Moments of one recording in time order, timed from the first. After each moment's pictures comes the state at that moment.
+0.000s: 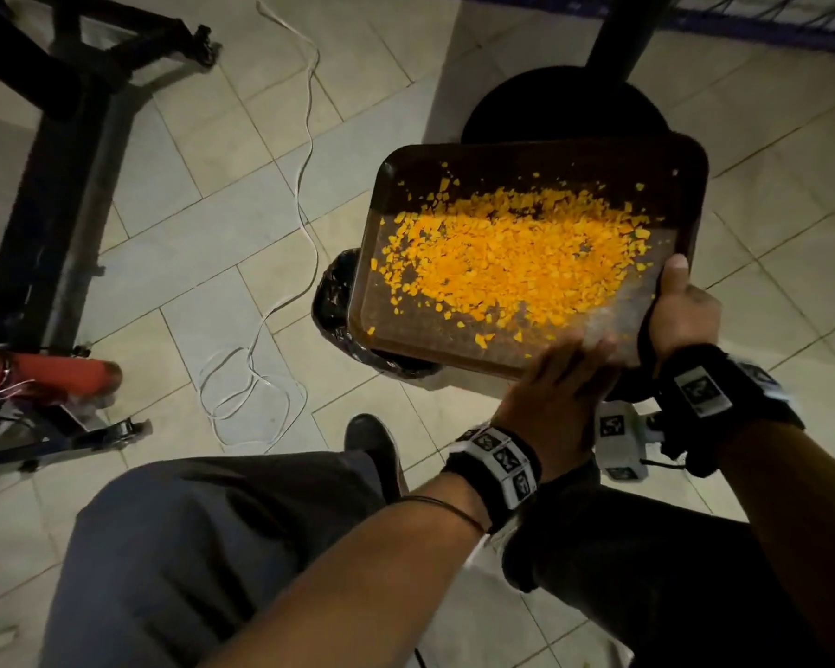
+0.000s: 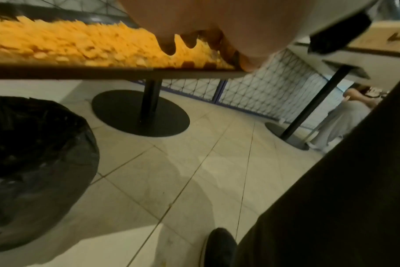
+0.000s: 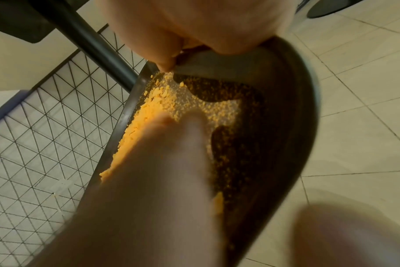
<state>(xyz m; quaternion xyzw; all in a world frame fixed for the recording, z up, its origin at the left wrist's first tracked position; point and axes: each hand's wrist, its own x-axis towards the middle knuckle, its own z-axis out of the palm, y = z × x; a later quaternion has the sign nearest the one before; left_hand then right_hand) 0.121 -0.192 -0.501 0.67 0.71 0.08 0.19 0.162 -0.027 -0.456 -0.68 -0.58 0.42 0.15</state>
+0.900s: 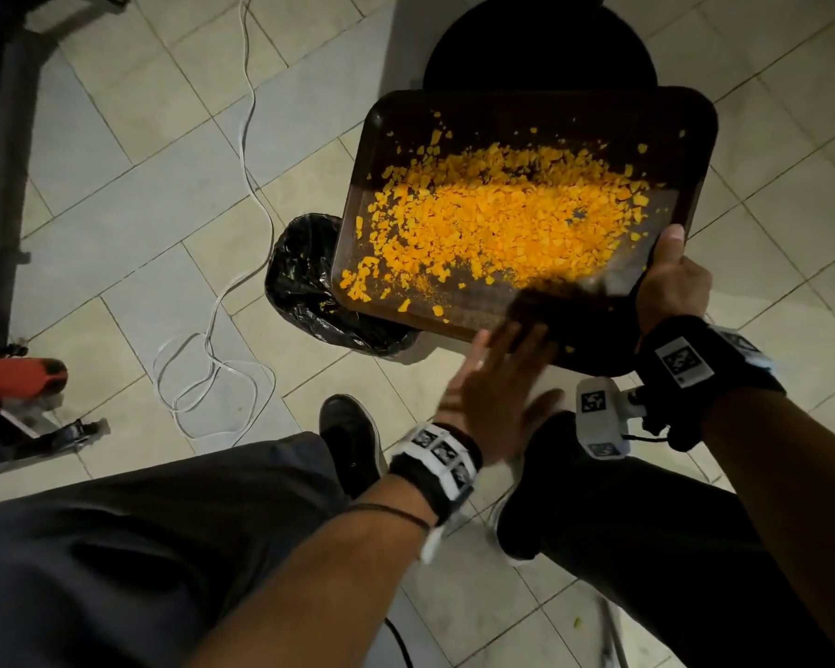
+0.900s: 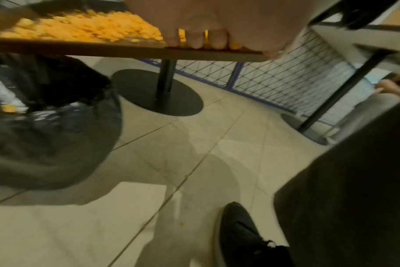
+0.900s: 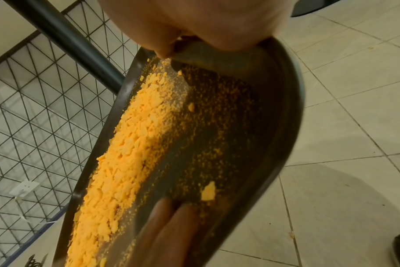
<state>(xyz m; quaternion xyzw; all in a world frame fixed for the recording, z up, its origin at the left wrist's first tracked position) 0.108 -0.217 -0.543 0.63 0.72 0.06 0.28 0.186 -0.010 -0.521 -0.74 -0.52 0.40 0.16</state>
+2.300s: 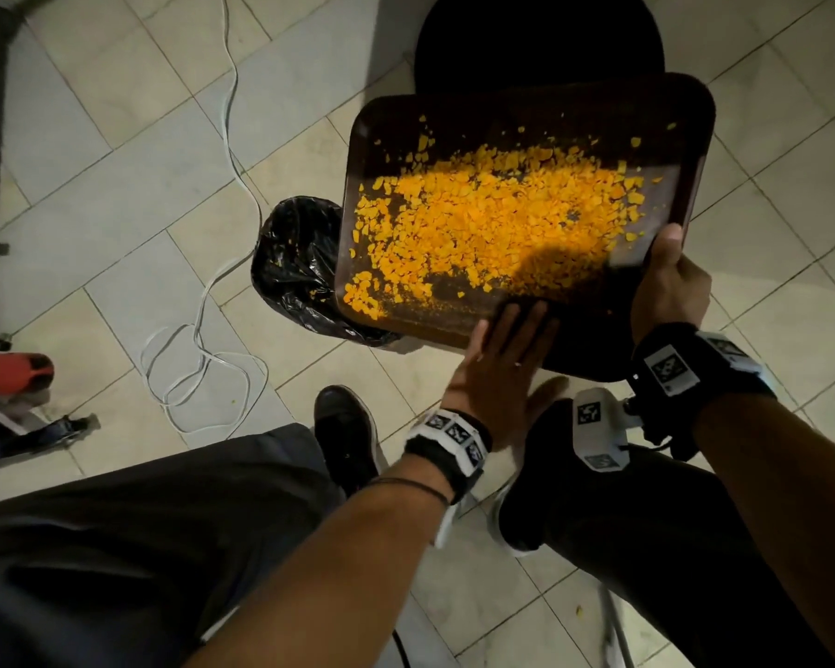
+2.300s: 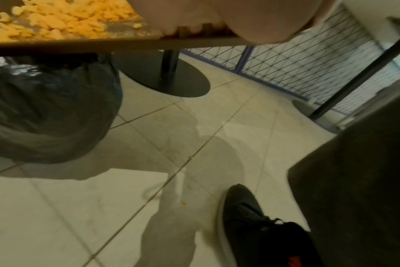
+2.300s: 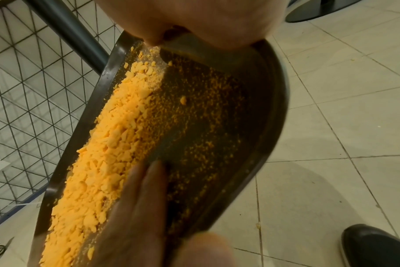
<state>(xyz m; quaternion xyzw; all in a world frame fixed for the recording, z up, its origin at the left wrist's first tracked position) 0.122 -0.208 -0.582 0.61 0.74 0.03 0.28 0.195 -0.028 -0.528 -0.72 -0.56 0.37 0.17</state>
